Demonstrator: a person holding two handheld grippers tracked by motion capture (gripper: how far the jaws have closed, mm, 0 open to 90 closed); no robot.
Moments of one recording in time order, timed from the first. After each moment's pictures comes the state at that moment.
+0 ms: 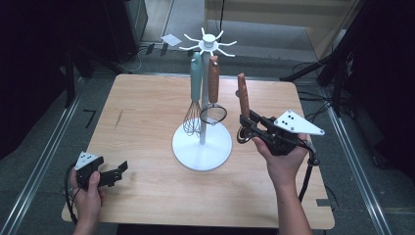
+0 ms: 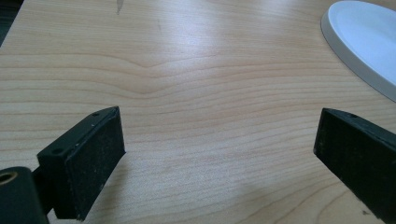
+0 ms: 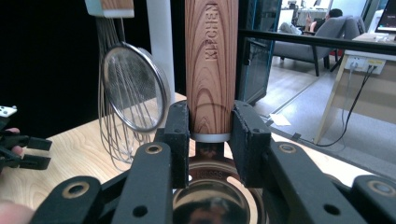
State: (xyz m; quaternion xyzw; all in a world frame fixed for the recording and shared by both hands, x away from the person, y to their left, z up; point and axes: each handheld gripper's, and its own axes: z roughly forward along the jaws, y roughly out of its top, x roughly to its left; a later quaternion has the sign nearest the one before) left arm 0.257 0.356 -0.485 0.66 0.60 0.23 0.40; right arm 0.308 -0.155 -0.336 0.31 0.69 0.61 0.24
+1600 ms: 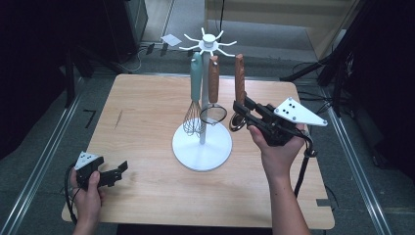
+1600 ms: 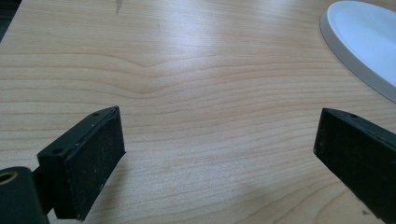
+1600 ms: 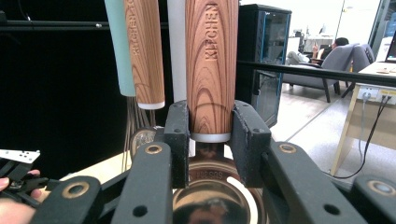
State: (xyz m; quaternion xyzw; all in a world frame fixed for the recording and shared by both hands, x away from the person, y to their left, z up) left arm 0.257 0.356 -0.485 0.66 0.60 0.23 0.40; right arm 0.311 -0.139 -0.301 0.29 0.66 0.66 0.24
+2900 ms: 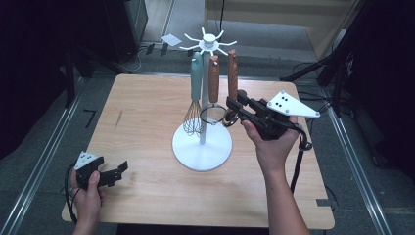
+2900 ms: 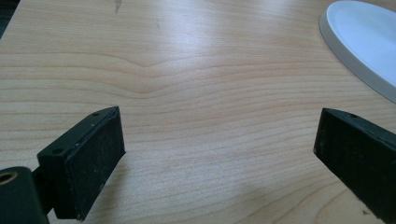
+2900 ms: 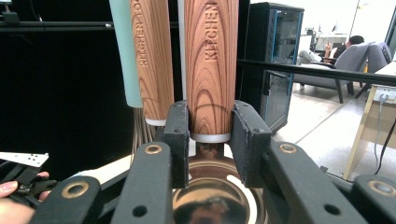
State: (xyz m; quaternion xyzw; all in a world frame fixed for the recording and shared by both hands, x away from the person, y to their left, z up) left arm 0.257 0.356 -0.485 0.66 0.60 0.22 0.40; right arm 0.322 -0.126 -0.295 0.28 0.66 0.66 0.22
